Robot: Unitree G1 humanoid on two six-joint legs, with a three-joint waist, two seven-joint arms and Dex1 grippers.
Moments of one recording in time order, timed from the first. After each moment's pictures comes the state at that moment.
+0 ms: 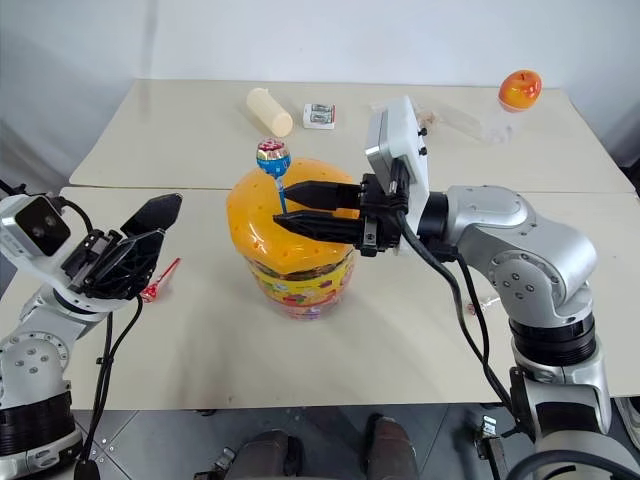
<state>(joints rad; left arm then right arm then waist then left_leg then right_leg) -0.26 0.53 0.45 -0.26 -1.22 0.63 -0.97 -0.81 -0.61 0.03 -0.40 0.93 0.79 0.80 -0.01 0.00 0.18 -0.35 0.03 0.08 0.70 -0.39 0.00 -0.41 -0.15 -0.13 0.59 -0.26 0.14</state>
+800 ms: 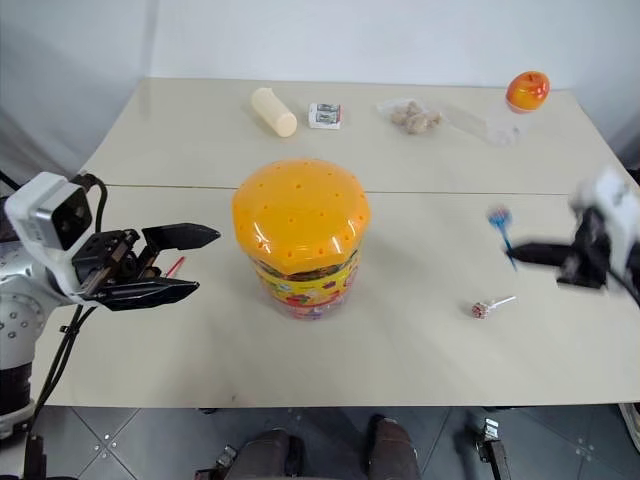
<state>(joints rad) -0.39 0.81 0.28 -0.22 -1.02 0.65 -1.25 -0.04 -1.27 -0.38 -0.05 0.61 0.75 1.08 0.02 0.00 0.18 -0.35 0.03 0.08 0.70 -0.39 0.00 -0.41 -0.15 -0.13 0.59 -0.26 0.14</state>
